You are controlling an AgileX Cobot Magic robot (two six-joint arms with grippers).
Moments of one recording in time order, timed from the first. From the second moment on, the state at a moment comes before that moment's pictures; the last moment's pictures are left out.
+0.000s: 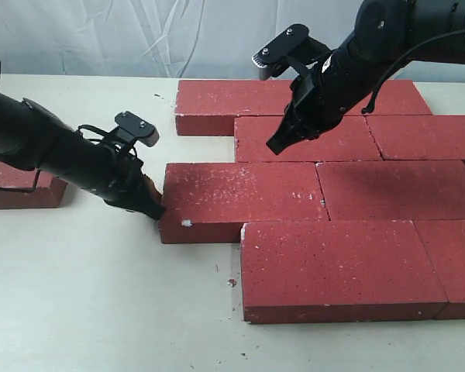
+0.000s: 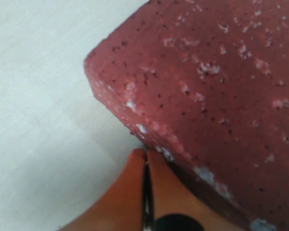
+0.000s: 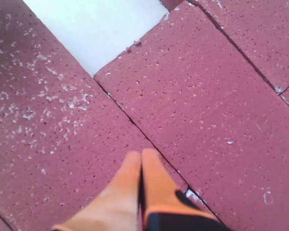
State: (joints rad) left arm -0.28 1.99 -0.98 -1.17 0.48 1.47; right arm 0.41 1.84 -1.31 0.22 0.65 -0.61
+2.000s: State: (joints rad) left arm 0.38 1.78 -0.91 -0.66 0.22 0.79; right arm 0.41 1.87 -1.31 0.34 0.57 -0.63
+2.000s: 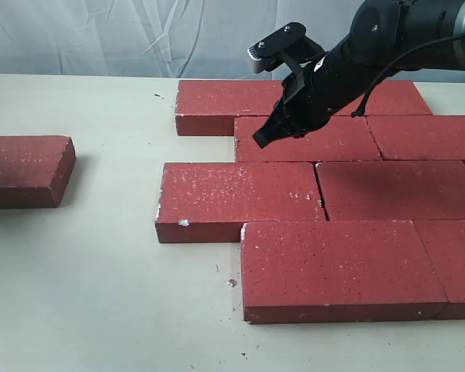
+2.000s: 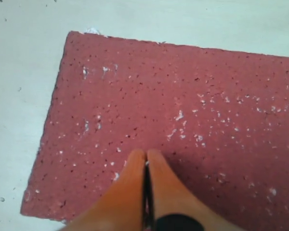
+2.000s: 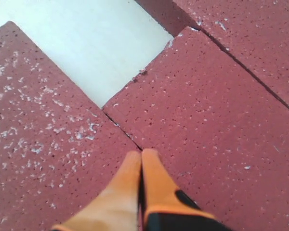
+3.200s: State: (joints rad) left arm 0.07 1.81 -0.93 -0.74 0.17 0.84; right arm 0.41 1.87 -1.31 0.35 0.56 -0.63
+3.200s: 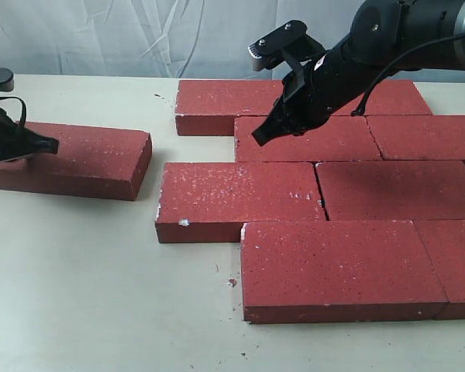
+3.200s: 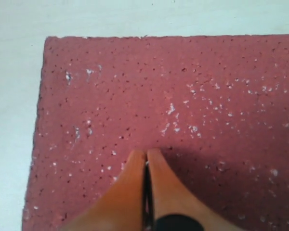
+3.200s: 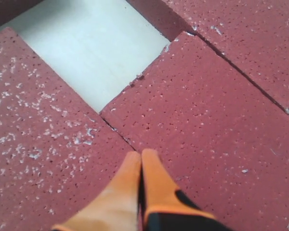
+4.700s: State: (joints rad) left arm 0.27 1.90 -0.98 -0.76 0.31 0.86; right arm 0.63 1.92 -1.31 0.46 0.42 -0.81
